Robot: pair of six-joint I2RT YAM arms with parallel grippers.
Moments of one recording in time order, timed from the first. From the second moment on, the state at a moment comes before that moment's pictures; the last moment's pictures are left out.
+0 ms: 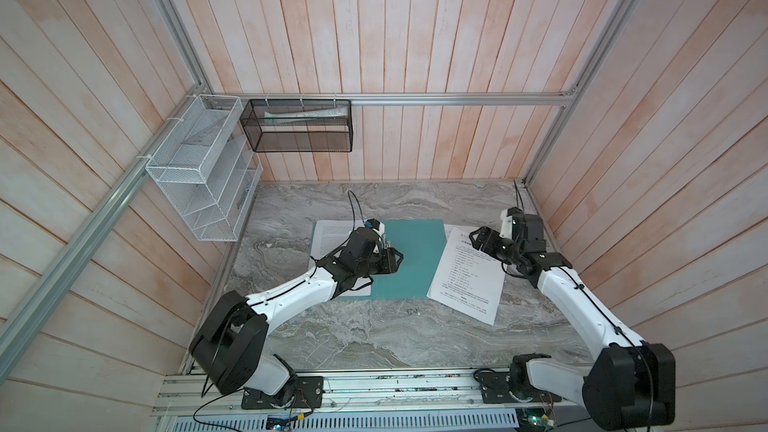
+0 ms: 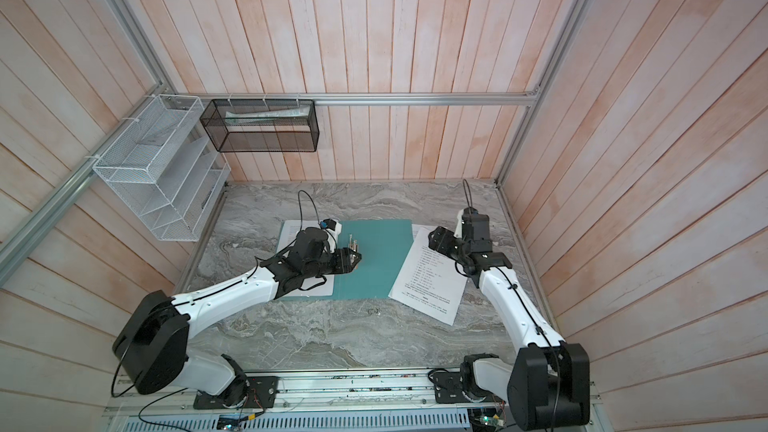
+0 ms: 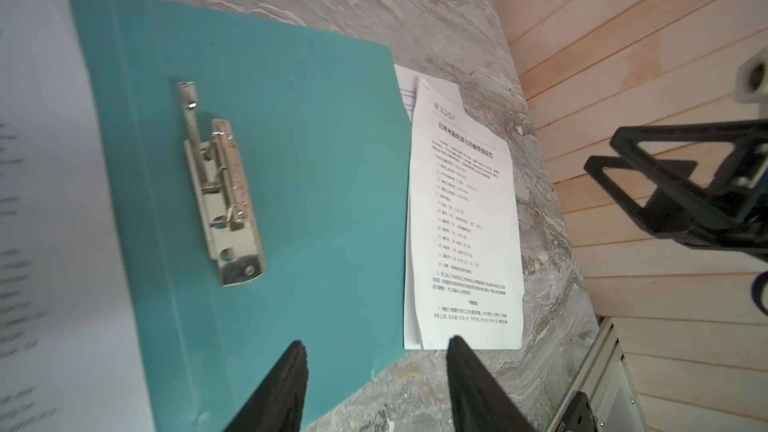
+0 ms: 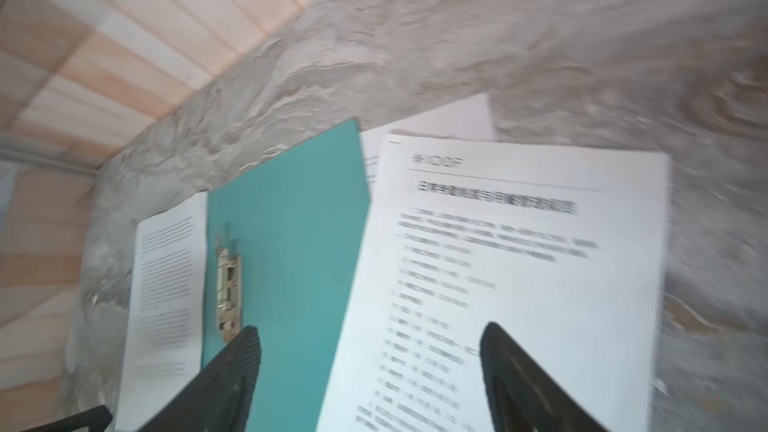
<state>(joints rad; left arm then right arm) -0.70 1.54 0.95 -0.04 0.19 -0.63 0.03 1.15 0.76 -0.36 -0.18 0.54</state>
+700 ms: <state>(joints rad) -0.81 1.99 1.29 0.01 0.26 -0.56 -0.37 1.19 0.48 -0.20 -0.29 0.58</state>
